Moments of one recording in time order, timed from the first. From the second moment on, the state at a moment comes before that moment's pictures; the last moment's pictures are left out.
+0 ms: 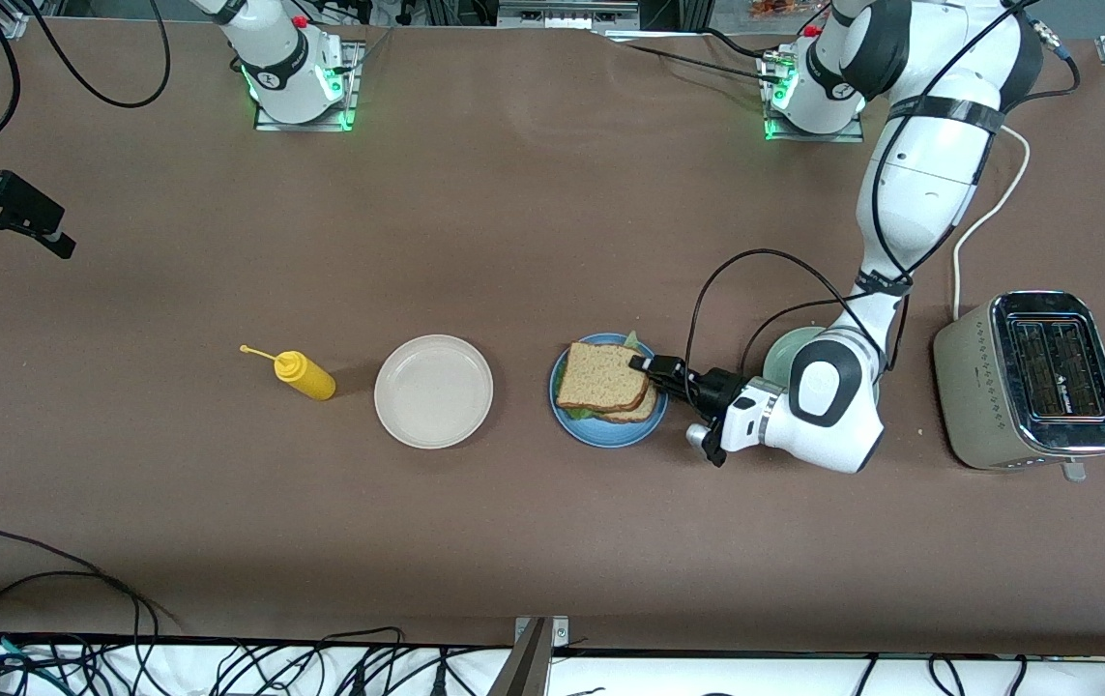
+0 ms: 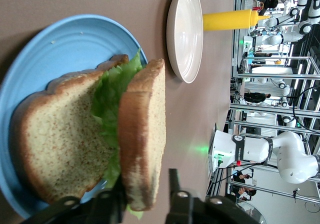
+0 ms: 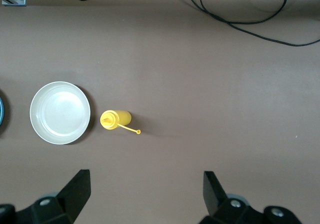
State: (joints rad) left arm -0.16 0.99 -0.09 -1.29 -1.02 1.69 0.67; right arm 0.06 -0.05 -0.11 -1.67 0.07 1.78 -0.08
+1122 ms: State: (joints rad) left arm -0.13 0.73 -0.08 -1.27 -0.44 1.63 0.45; right arm 0.06 -0.05 -0.11 -1.67 0.07 1.78 -0.08
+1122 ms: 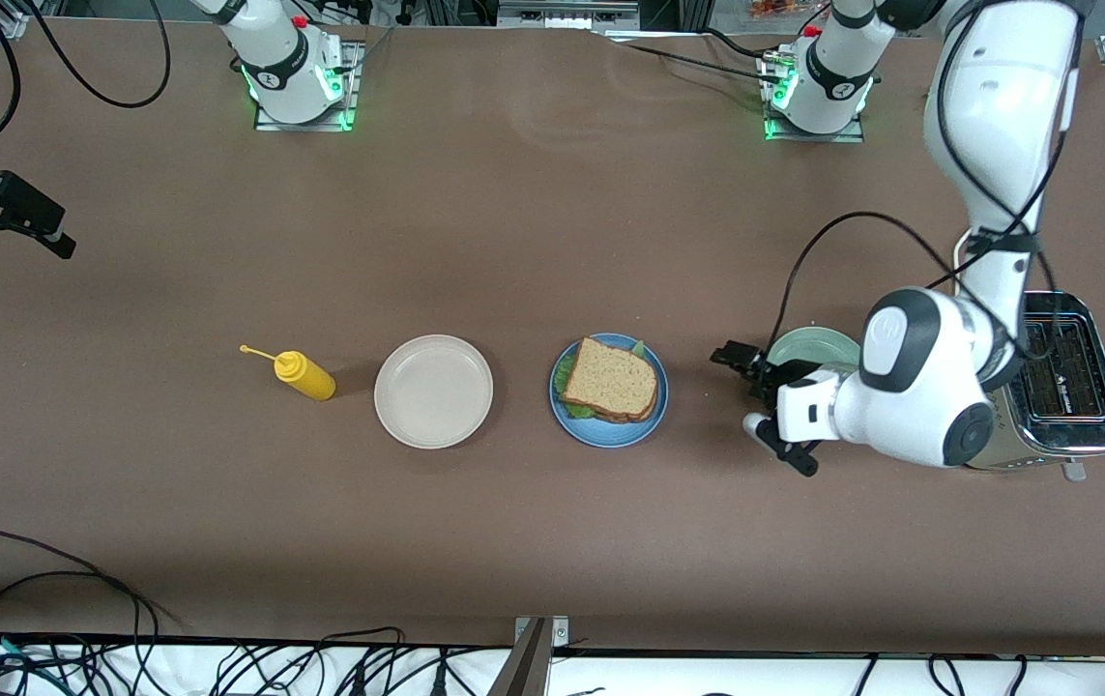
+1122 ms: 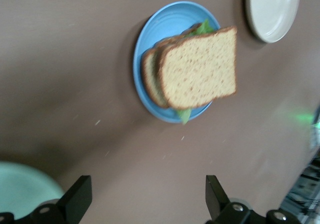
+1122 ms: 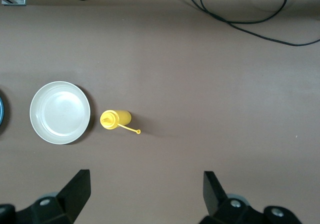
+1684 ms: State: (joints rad) left arm -0.13 0.49 -0.08 -1.26 -0.12 1.51 0.39; right arm 0.06 -0.05 -0.11 -1.67 0.07 1.77 -0.08
